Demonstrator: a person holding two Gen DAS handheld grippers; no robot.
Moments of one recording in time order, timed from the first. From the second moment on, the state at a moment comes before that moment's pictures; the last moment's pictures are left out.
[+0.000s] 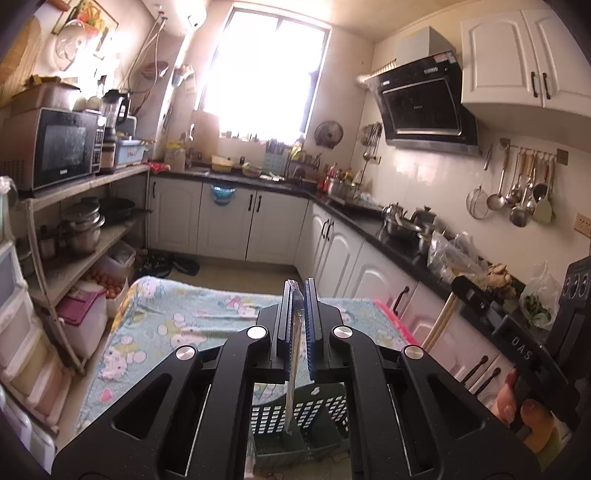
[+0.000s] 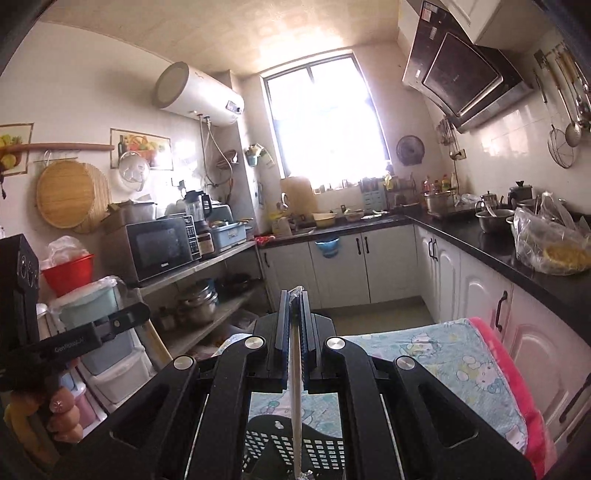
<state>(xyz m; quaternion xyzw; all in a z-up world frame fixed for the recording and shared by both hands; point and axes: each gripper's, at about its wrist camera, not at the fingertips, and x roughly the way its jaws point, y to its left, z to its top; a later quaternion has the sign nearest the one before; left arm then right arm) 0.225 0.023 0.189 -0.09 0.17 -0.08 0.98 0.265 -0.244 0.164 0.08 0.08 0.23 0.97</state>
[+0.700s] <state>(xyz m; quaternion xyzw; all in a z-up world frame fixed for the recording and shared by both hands) 0.246 0.017 0.106 -0.08 0.23 -0.07 0.97 0.294 -0.235 0.091 0.08 0.13 0.20 0.97</state>
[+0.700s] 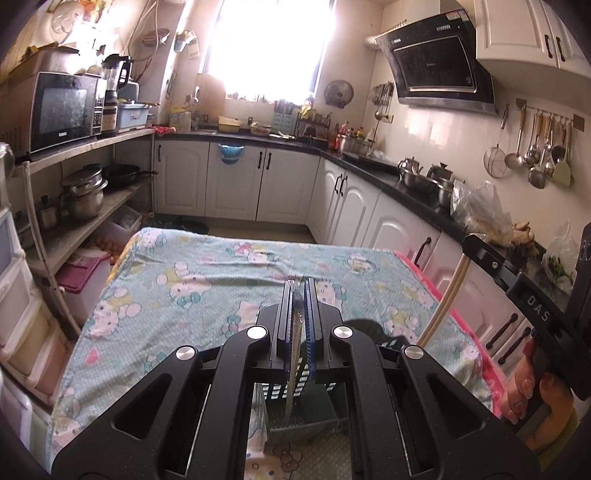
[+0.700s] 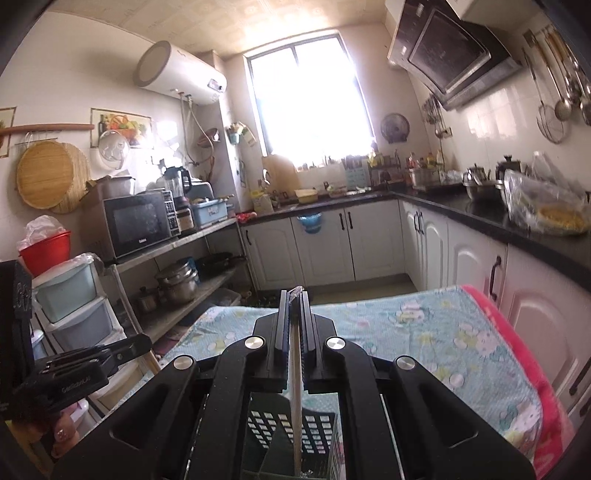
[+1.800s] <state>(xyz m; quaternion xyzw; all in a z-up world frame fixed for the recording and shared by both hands) 0.242 0.037 0.095 -0.09 0.22 -0.02 0.97 0.265 -0.251 0.061 0.08 0.17 0.17 0.97</state>
